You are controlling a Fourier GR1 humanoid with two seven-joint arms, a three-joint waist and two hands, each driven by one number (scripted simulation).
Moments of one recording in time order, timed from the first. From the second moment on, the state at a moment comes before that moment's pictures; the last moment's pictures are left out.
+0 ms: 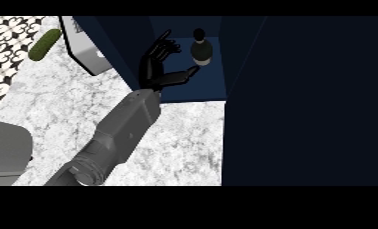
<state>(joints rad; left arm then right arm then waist) -0.98 0.00 -0.38 -0.18 0.98 0.16 -0.85 0.07 -0.05 -0.03 -2.26 -0.20 0.28 0.30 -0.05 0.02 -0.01</state>
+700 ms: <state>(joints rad) -0.85 0.00 -0.46 -0.43 0.91 0.22 -0.82 0.10 -0.06 -0.06 -2.30 -0.22 0.29 0.32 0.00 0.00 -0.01</state>
